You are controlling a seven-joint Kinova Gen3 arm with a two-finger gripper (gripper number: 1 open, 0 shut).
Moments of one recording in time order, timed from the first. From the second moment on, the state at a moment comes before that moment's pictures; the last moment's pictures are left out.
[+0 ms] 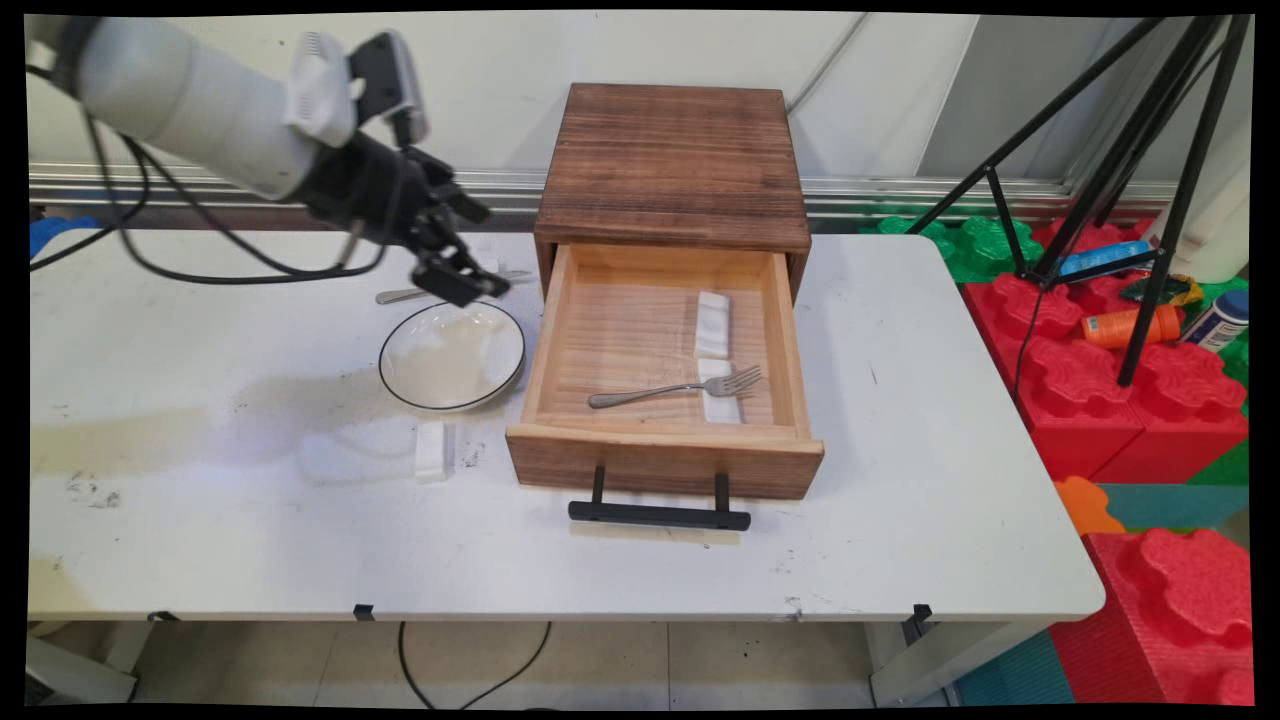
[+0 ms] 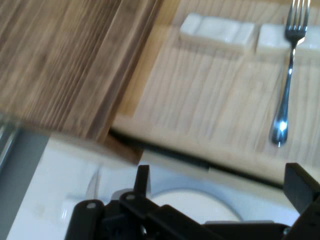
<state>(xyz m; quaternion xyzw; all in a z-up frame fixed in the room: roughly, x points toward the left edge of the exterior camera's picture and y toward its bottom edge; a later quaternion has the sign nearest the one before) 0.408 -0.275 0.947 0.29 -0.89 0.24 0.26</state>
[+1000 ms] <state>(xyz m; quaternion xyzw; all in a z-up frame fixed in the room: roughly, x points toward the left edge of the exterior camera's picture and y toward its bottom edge) 0.489 -0.244 0.957 0.32 -0.89 0.25 0.19</state>
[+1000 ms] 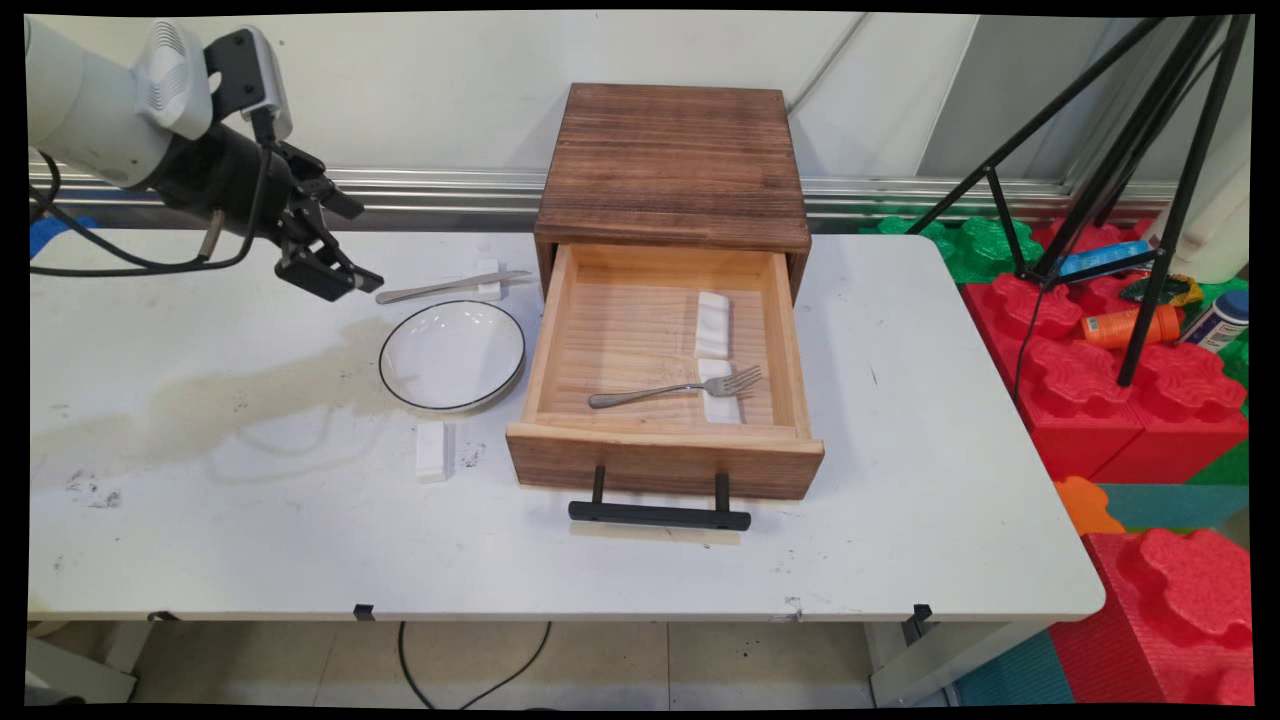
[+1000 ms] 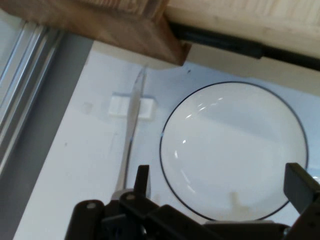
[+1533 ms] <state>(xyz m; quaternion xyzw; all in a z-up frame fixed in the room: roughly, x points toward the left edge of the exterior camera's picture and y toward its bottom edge) 0.499 -0.308 0.941 0.34 -0.89 0.26 0.15</state>
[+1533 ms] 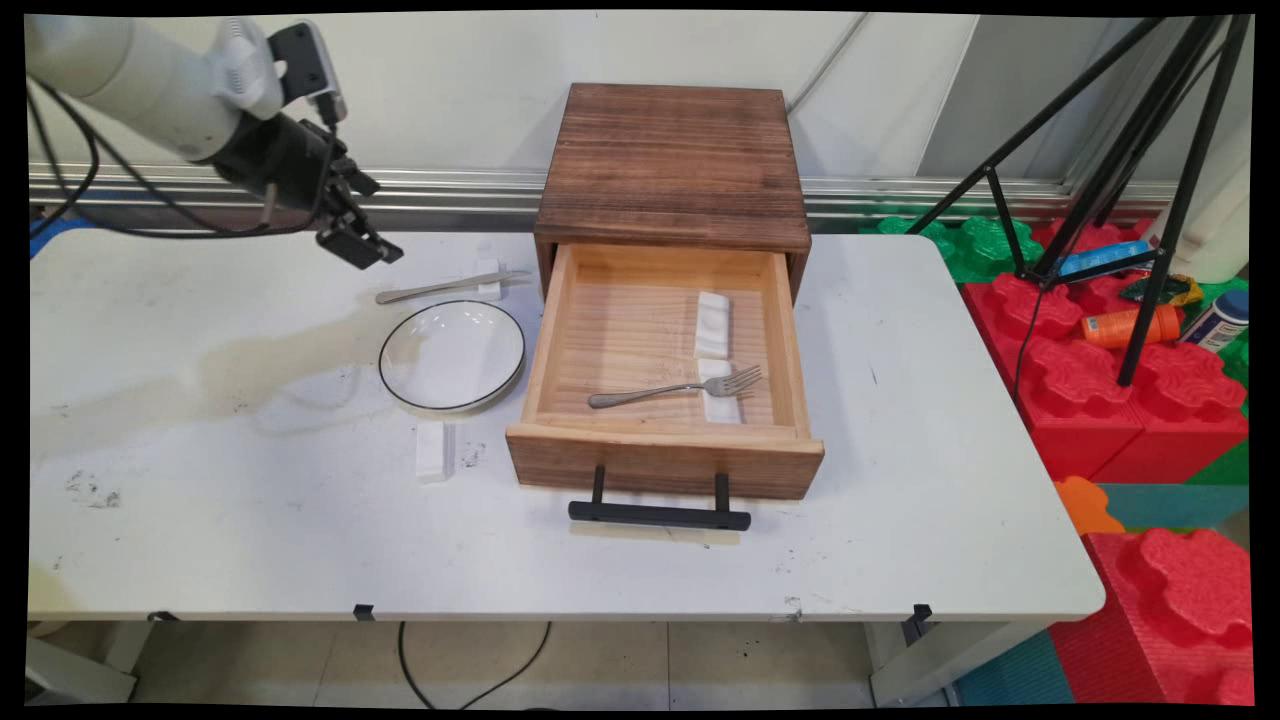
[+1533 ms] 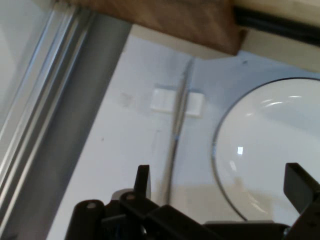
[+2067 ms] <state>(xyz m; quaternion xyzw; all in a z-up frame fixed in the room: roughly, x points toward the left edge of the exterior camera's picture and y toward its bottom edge) 0.522 -0.375 0.910 0.36 -0.90 0.24 0.11</state>
